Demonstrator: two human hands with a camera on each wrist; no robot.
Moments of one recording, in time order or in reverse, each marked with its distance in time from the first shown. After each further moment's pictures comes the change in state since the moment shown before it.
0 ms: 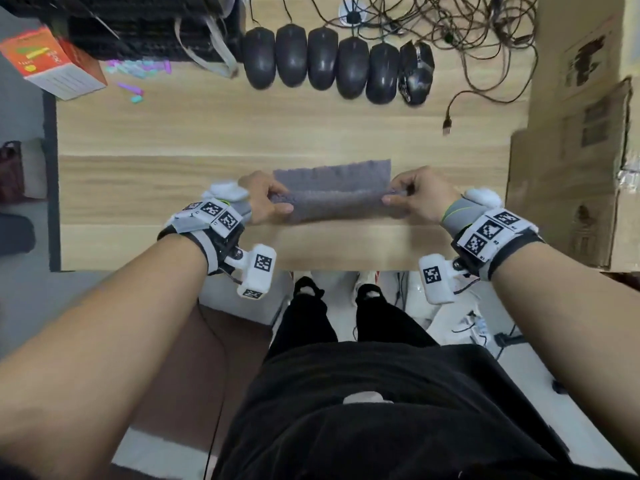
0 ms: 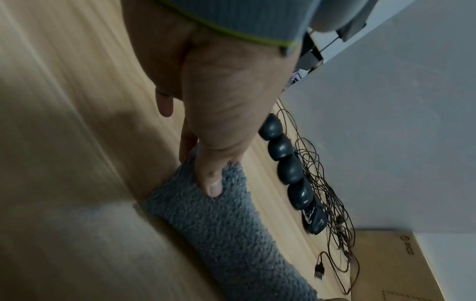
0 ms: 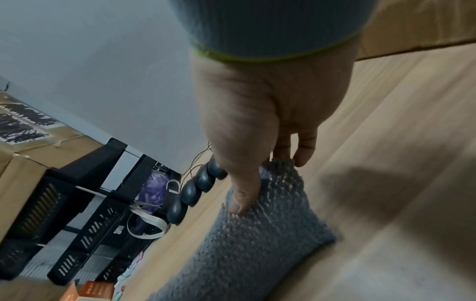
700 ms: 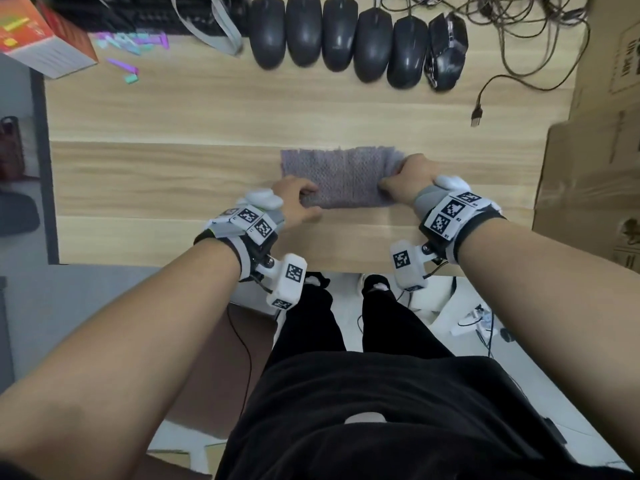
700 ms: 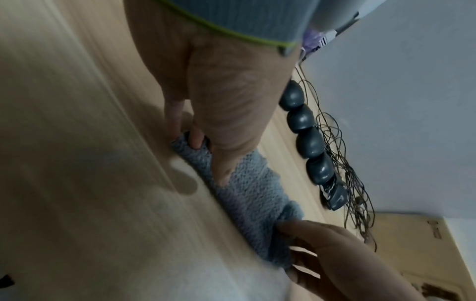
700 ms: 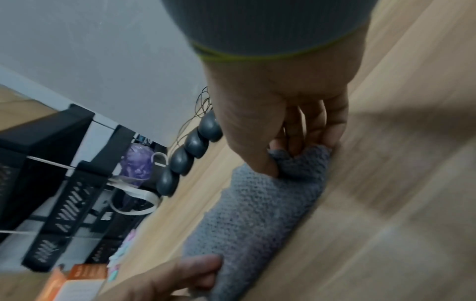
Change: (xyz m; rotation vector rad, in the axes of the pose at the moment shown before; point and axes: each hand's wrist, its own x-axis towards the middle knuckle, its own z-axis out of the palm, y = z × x) left_hand 0.022 0.006 0.045 -0.111 -0.058 0.052; right_hand 0.063 -0.030 0.040 -0.300 0.078 0.412
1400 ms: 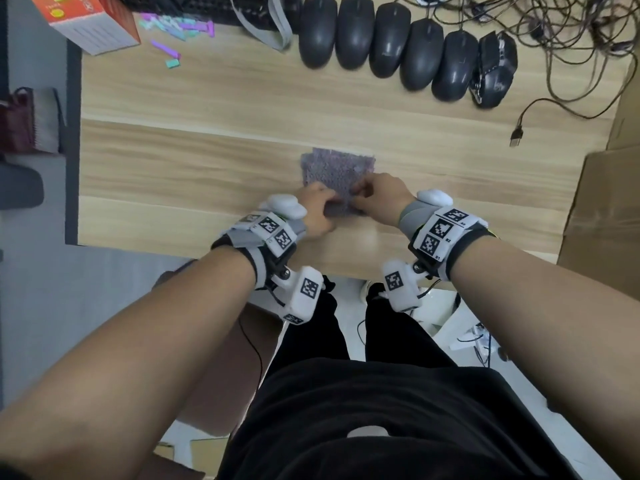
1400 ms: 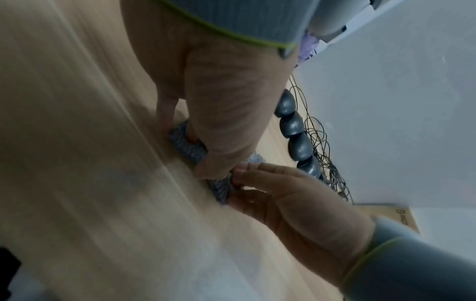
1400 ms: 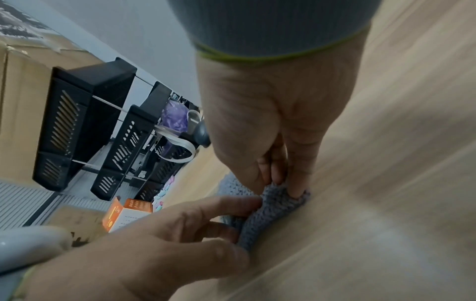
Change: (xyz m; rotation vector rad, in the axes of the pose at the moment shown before) left_hand -0.002 -0.028 -0.004 0.081 -0.049 0.060; right_hand -0.024 -0.069 0.042 0.162 -0.221 -0.393
